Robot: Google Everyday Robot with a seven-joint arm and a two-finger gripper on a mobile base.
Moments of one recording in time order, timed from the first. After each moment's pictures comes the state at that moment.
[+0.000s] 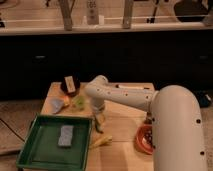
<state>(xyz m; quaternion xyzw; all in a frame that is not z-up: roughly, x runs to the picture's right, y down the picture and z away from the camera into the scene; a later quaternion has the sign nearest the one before) -0.043 0.176 0.870 -0.36 -0.13 -0.23 0.89</state>
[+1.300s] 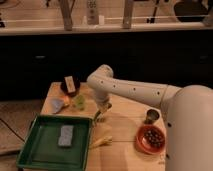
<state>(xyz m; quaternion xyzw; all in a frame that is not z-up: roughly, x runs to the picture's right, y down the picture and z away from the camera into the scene) -0.014 0.113 0.819 -0.32 -0.10 -0.25 0.91</state>
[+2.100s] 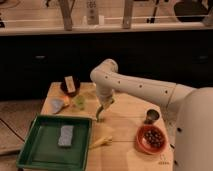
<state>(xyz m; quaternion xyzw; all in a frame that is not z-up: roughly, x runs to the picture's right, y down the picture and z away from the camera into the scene) -0.003 0.088 0.795 -0.29 -0.11 -0.27 0.91</state>
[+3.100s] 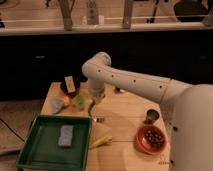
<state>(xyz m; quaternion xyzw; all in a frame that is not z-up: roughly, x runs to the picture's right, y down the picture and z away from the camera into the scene) -0.062 0.054 0.775 -0.26 -0.16 -0.33 0.89</state>
